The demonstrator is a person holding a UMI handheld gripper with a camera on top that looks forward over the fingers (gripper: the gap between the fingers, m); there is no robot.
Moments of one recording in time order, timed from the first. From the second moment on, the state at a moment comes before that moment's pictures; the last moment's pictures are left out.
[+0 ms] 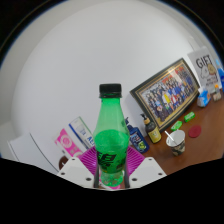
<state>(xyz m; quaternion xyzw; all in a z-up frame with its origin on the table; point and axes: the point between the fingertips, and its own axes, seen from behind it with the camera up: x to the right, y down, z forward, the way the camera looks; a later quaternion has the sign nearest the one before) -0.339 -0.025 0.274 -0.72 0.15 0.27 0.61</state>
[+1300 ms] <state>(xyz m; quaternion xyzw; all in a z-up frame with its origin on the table) -0.151 0.120 0.317 -0.71 0.13 0.27 0.63</state>
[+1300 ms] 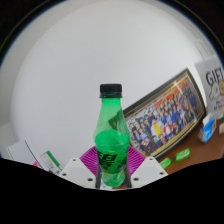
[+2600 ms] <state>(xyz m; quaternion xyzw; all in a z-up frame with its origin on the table) -0.024 0.042 0.126 -0.85 0.00 -0.02 0.53</state>
